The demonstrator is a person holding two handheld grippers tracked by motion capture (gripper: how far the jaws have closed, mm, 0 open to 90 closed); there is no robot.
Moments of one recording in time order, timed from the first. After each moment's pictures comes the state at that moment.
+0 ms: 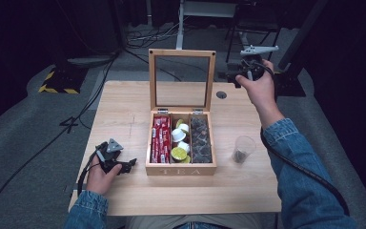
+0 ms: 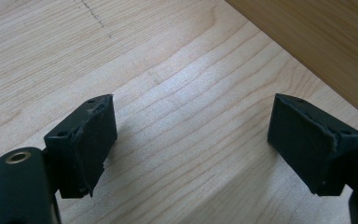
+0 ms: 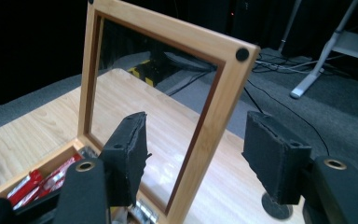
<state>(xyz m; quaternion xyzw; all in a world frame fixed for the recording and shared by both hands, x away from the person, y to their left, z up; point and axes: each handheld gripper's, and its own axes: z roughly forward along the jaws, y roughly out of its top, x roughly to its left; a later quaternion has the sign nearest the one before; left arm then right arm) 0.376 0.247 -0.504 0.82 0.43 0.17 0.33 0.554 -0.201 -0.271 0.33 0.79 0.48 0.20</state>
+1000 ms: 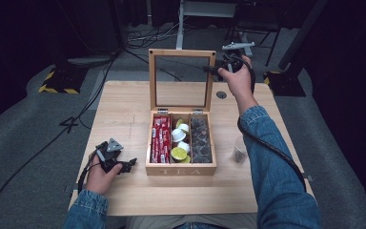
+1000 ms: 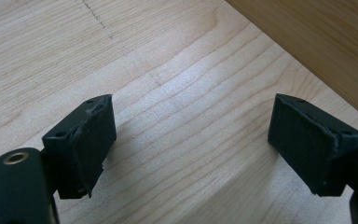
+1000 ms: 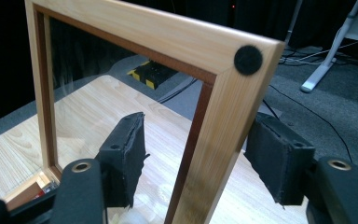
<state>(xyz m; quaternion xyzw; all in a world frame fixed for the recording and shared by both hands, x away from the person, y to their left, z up) 0.377 0.246 -0.504 0.82 0.44 0.17 0.33 0.622 -0.165 -0.308 0.35 0.78 0.49 0.18</state>
